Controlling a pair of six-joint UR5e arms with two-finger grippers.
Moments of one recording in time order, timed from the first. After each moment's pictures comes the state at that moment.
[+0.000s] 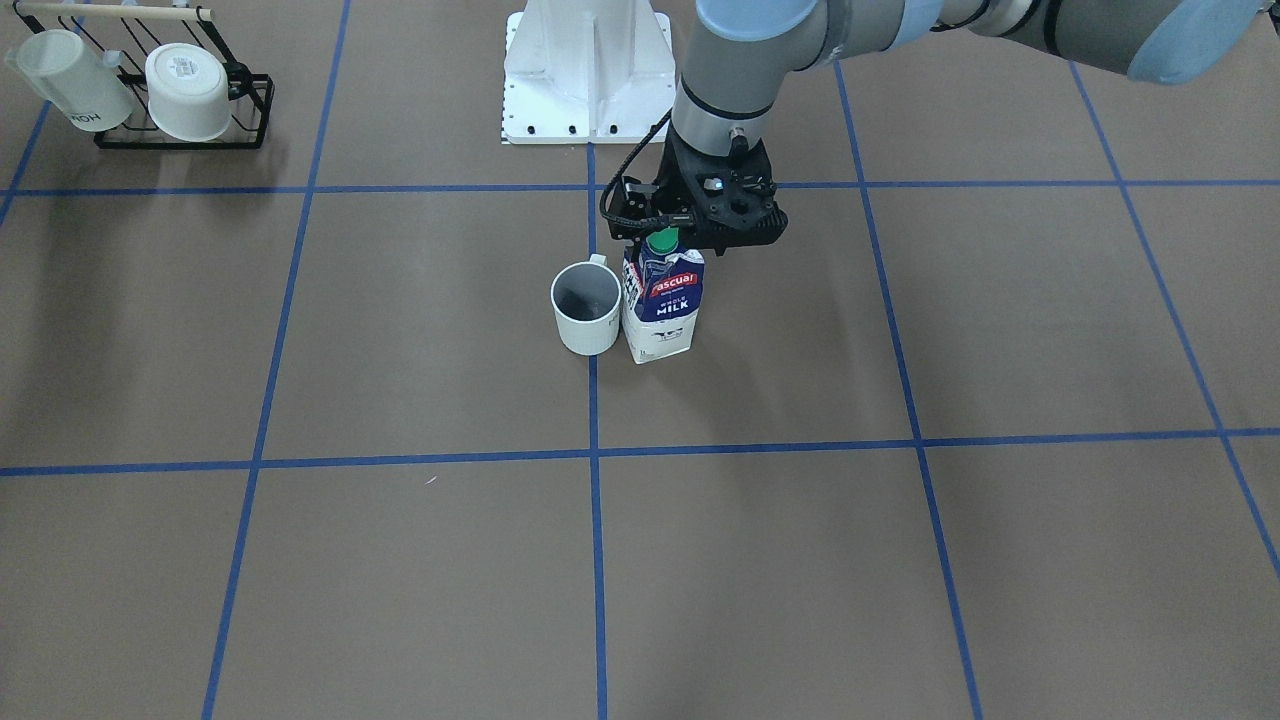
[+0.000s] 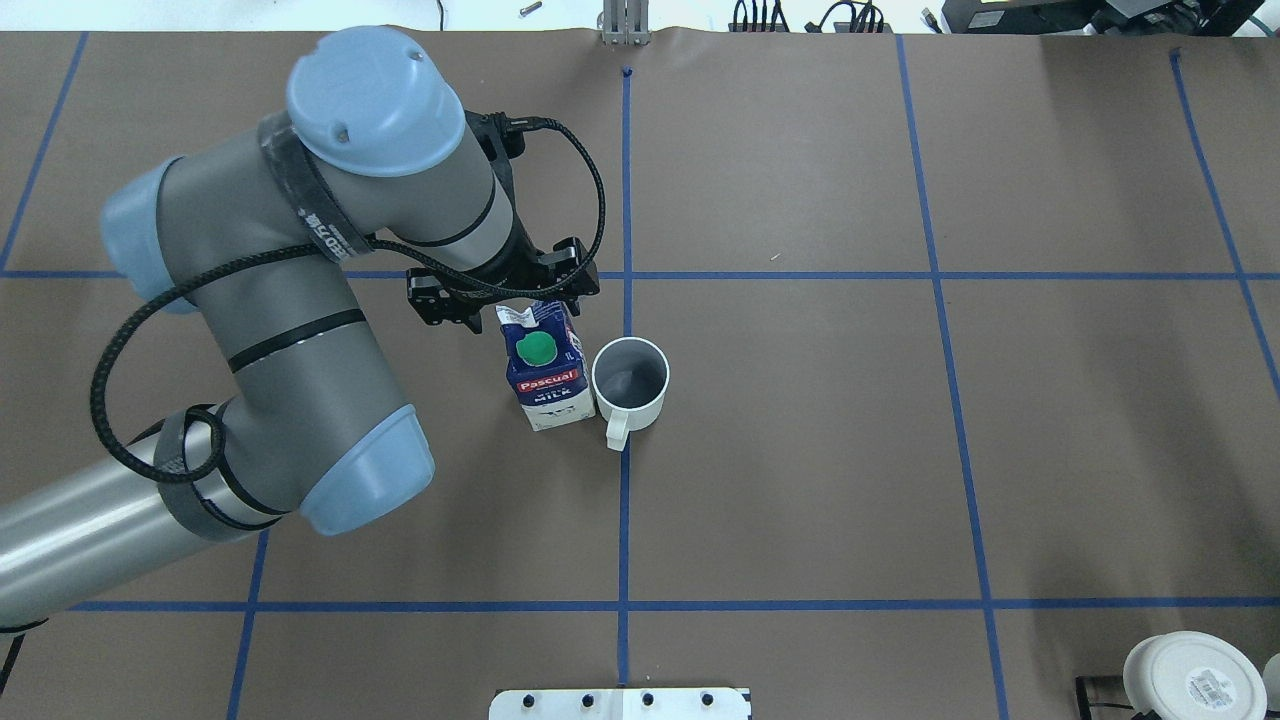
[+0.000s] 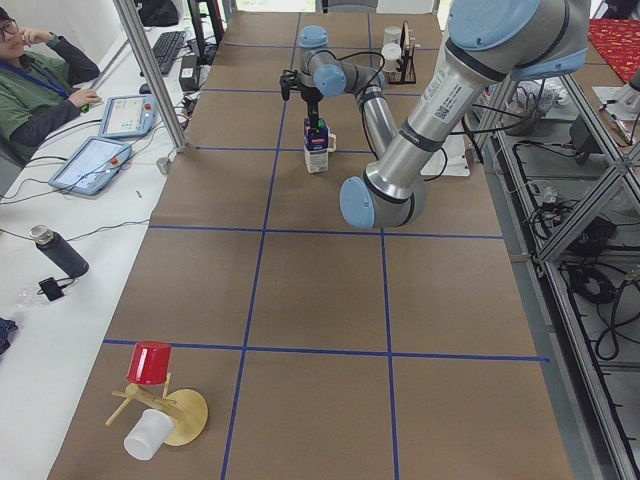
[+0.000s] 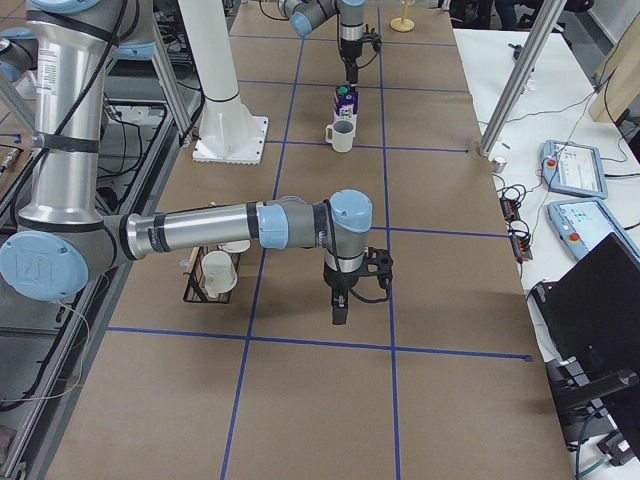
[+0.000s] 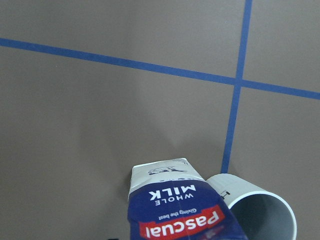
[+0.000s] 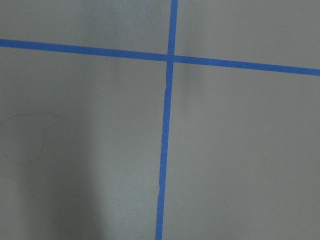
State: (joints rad) left arm -0.67 -2.33 -1.84 -1.40 -2.02 -1.30; right arm 1.44 -1.71 1.87 -1.68 2.19 0.08
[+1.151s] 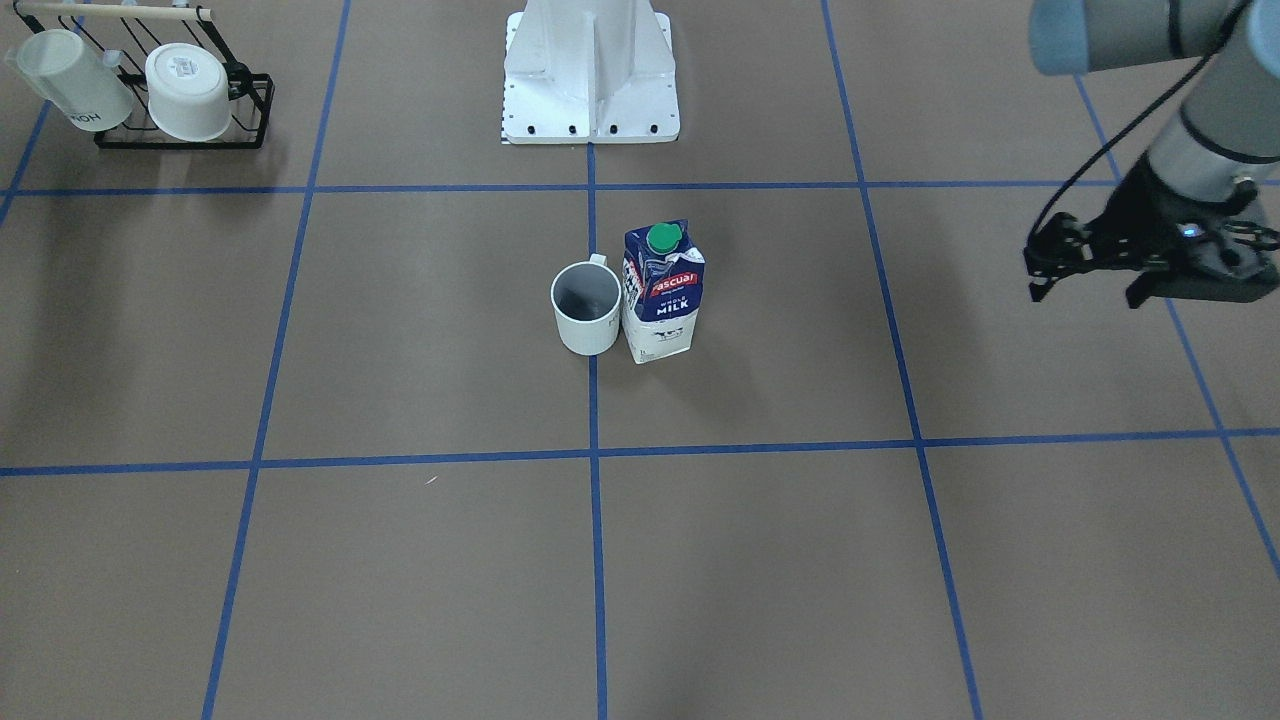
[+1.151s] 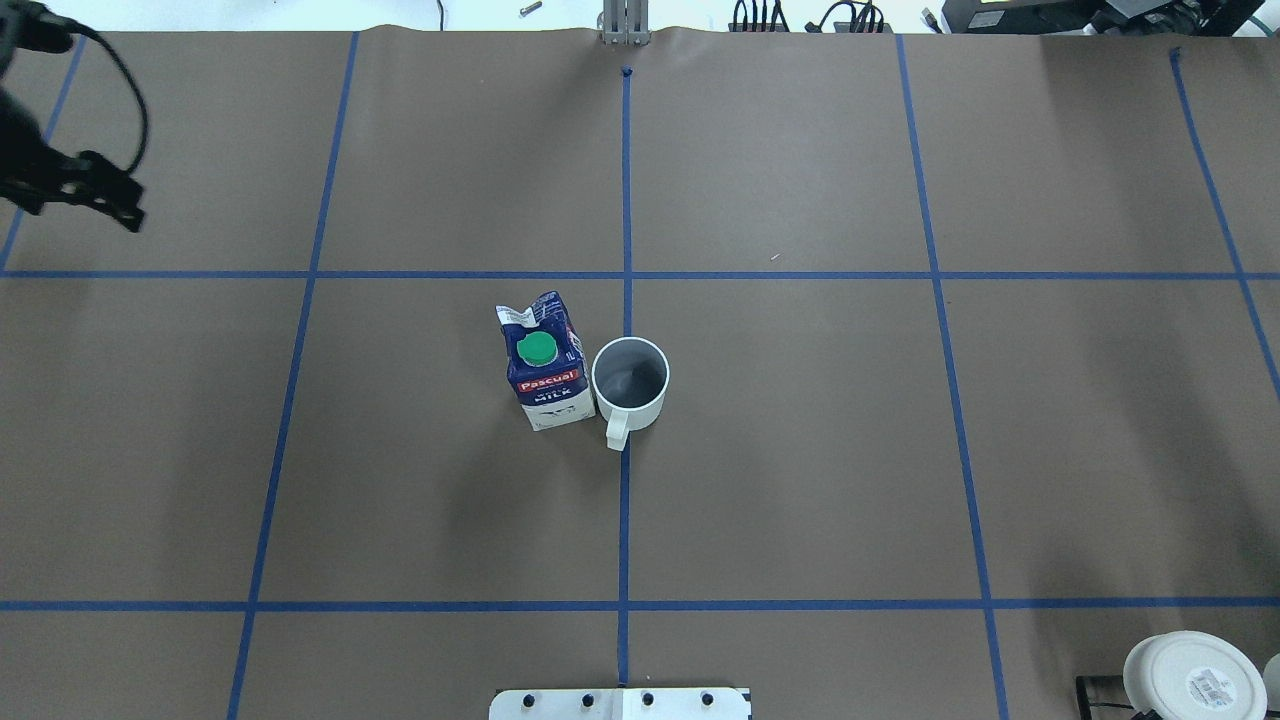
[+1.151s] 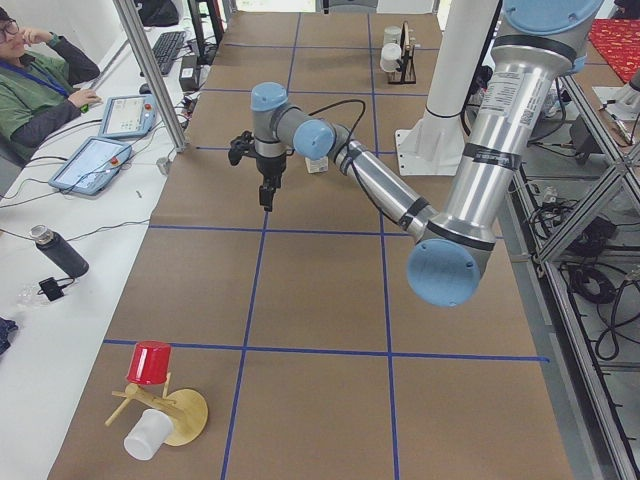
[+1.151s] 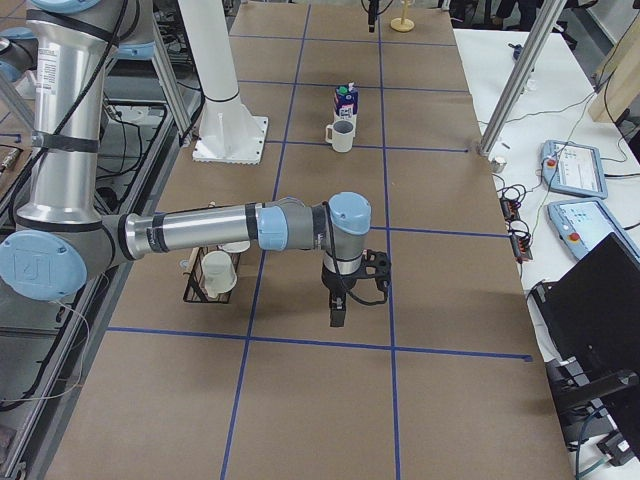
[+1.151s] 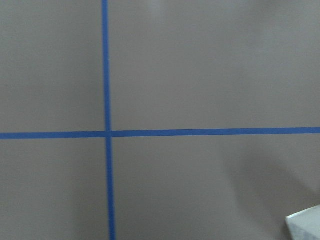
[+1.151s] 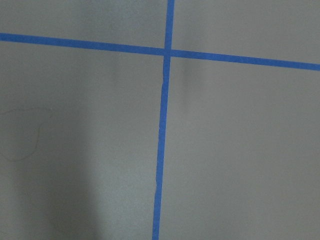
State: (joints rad) left arm -1.19 -1.79 -1.94 -1.39 -2.19 -0.37; right arm 1.44 -1.72 1.87 -1.68 2.18 0.09
